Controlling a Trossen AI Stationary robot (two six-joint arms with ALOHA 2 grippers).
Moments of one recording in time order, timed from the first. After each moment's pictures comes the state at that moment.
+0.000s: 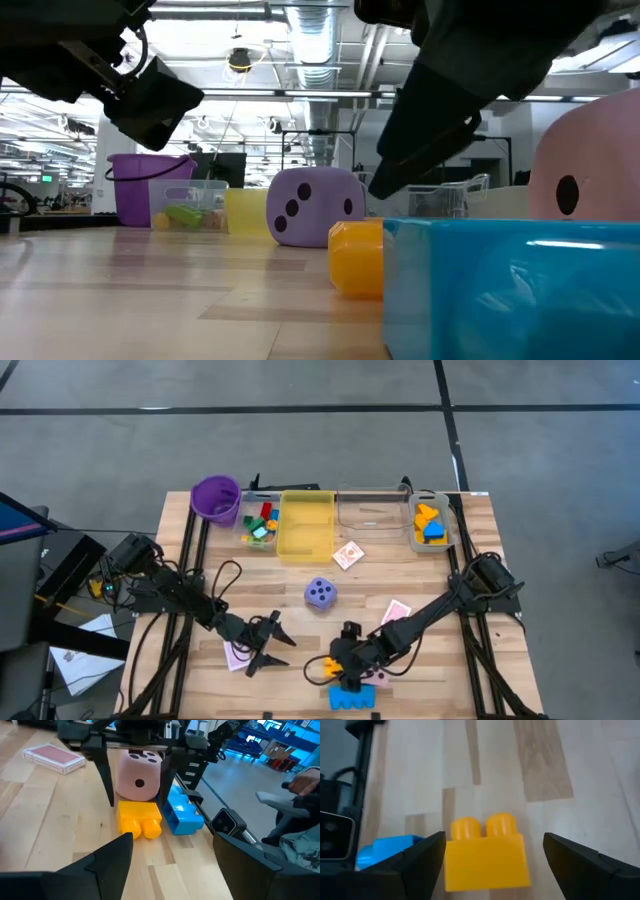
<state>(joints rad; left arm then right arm) -0.59 1.62 0.41 0.97 -0.23 -0.35 0.54 1.95 1.24 -0.23 0.23 0.58</state>
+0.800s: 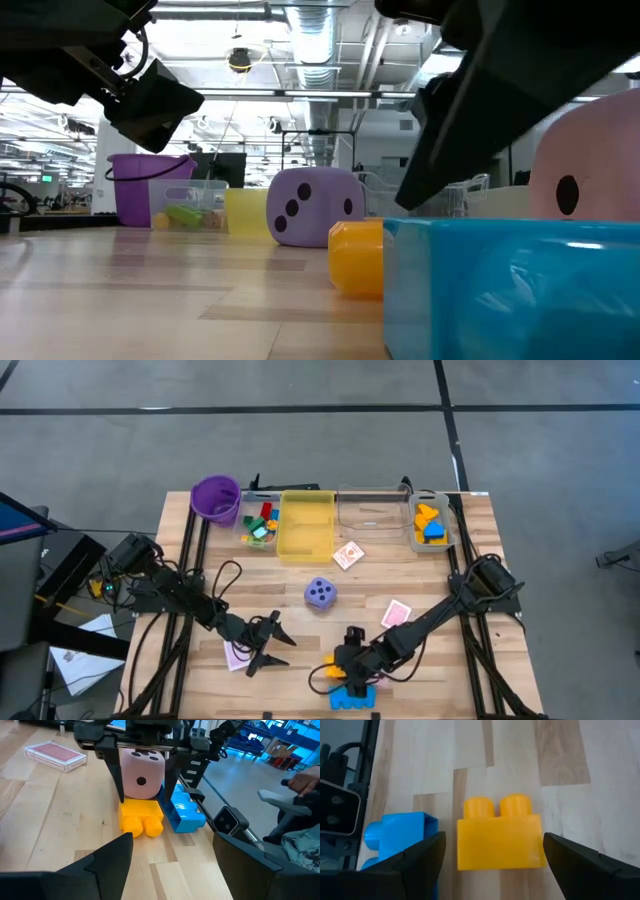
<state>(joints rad) -0.59 1.62 0.41 0.96 -0.23 -0.35 0.58 1.95 1.24 -0.26 0.24 0.57</state>
